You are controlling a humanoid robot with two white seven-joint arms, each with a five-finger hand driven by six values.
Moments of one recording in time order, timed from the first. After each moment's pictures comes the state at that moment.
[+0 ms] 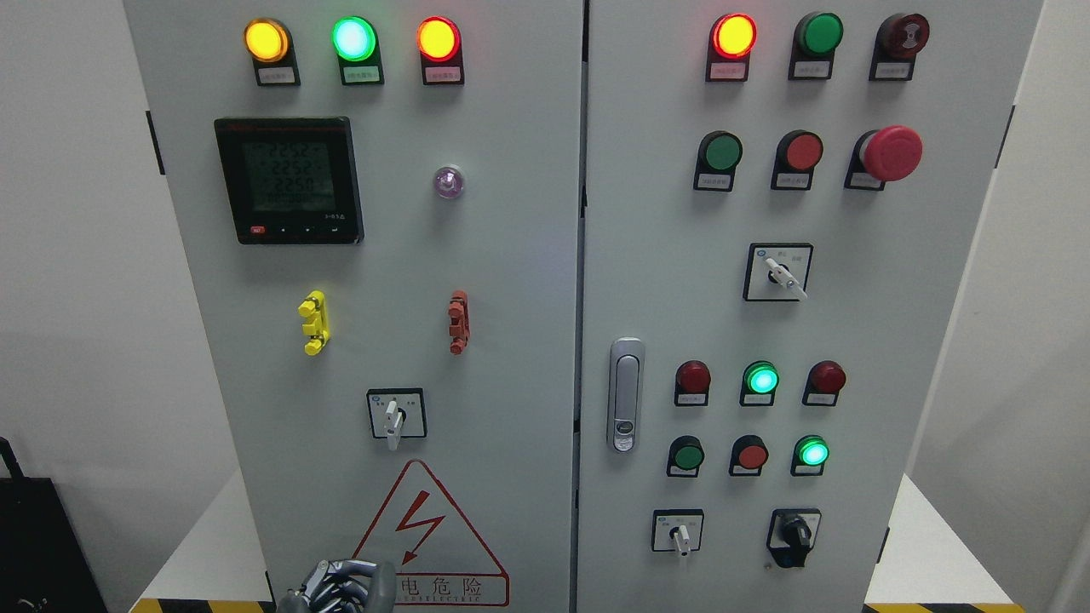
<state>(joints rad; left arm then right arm) 0.02 -0.09 -0.12 -1.95 -0.24 0.16 0.33 0.10 0.12 -0.19 -0.11 0.07 0.06 -0.02</state>
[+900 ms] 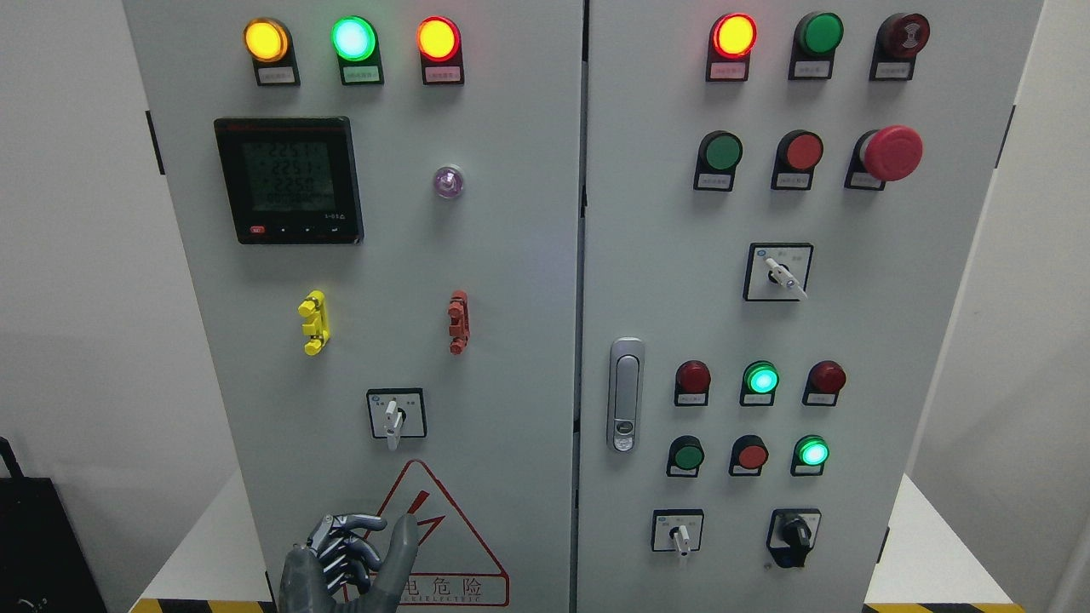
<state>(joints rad) -0.11 -0.11 -0.17 -1.95 -0.24 0.29 0.43 0.10 0.12 -0.19 -0.11 0.07 0.06 -0.02</state>
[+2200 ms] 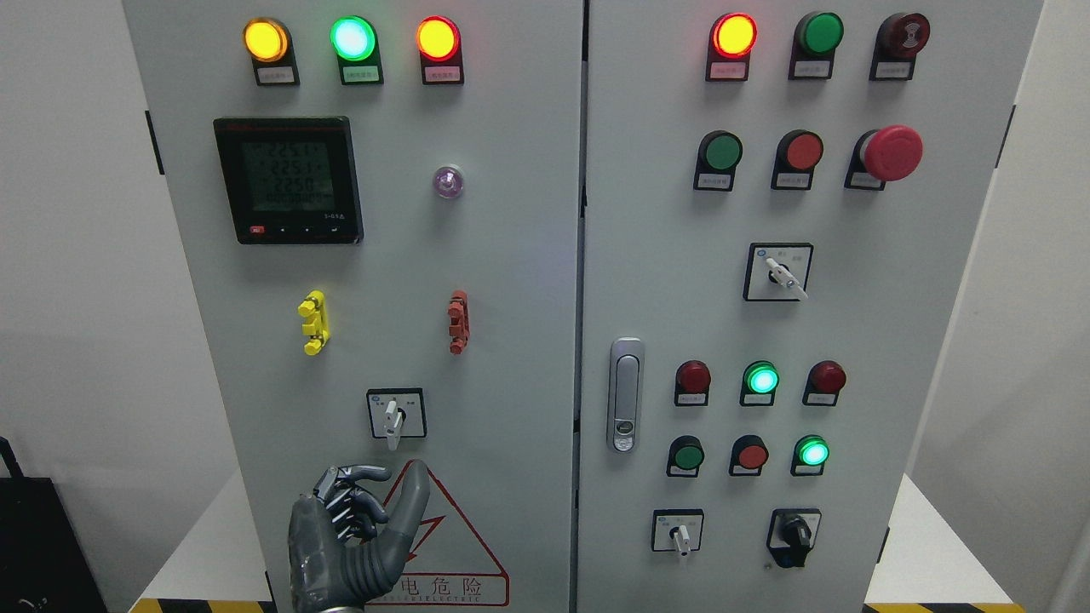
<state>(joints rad) -0.23 -0.13 -0.19 -1.95 -0.24 0.43 0.48 0.10 0.12 -0.19 -0.11 0.07 0.06 -0.02</state>
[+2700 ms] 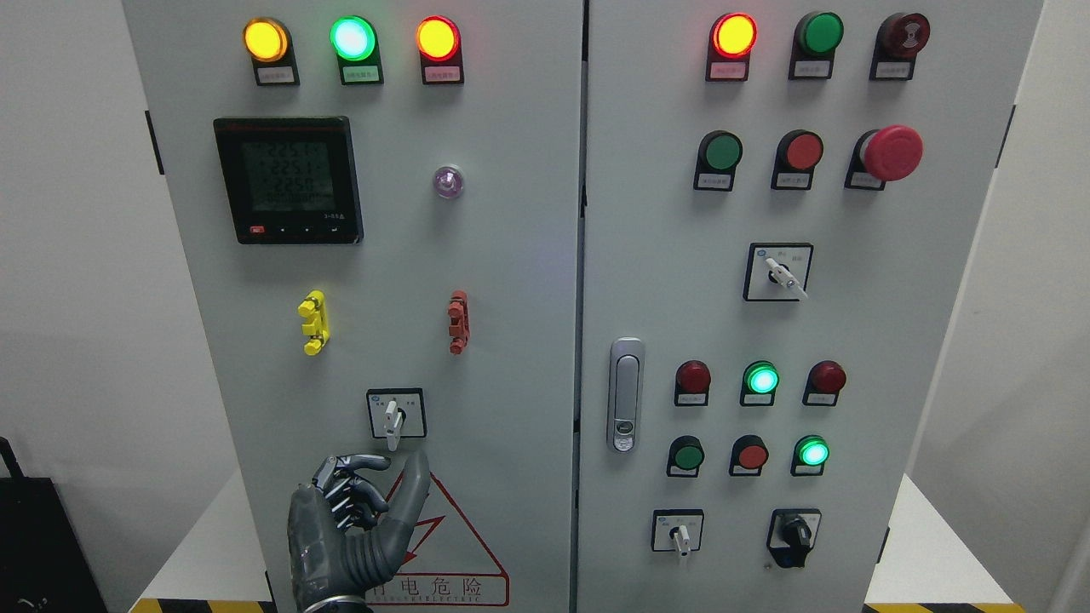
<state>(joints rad) -0.25 -0.13 -0.19 -1.95 -0.24 0.43 0.49 0.10 0.12 -0.19 -0.11 0.07 0.06 -0.02</state>
